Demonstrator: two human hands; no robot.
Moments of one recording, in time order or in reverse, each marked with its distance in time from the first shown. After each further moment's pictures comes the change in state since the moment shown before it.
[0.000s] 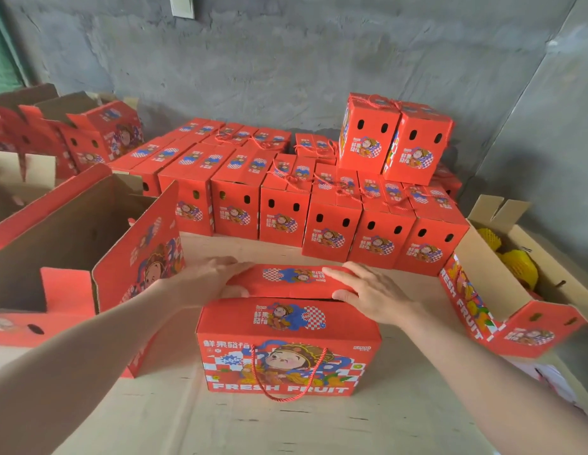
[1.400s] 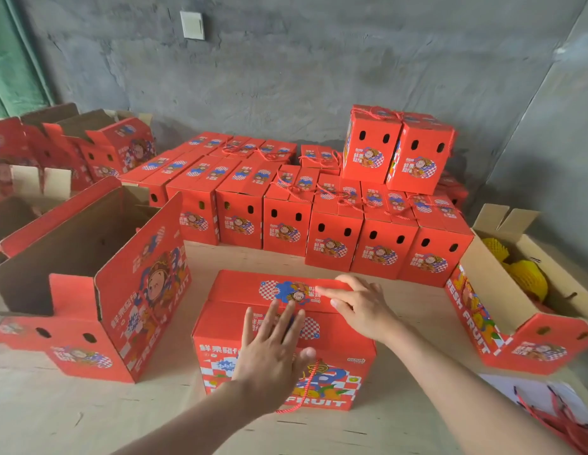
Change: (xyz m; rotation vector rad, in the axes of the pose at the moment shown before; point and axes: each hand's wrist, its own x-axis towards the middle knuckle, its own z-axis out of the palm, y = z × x) left_hand -0.035 0.155 0.068 0.045 0.129 -0.135; right_hand -0.002 -0.008 0.015 0.184 0.180 -0.005
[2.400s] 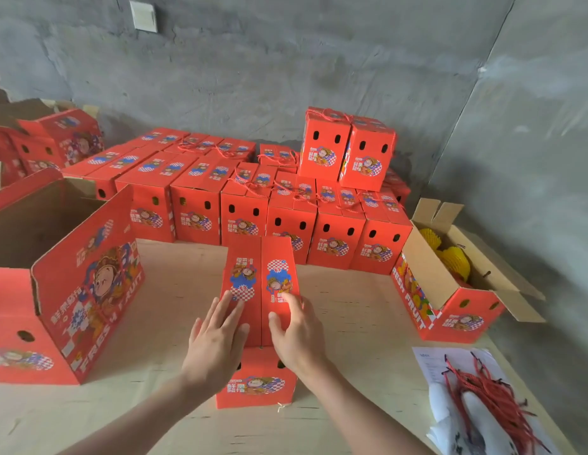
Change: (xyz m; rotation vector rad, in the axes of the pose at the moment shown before) left_hand -0.011 -0.002 0.007 -0.440 0.129 -0.188; right_hand -0.059 -0.078 0.042 0.359 0.397 0.359
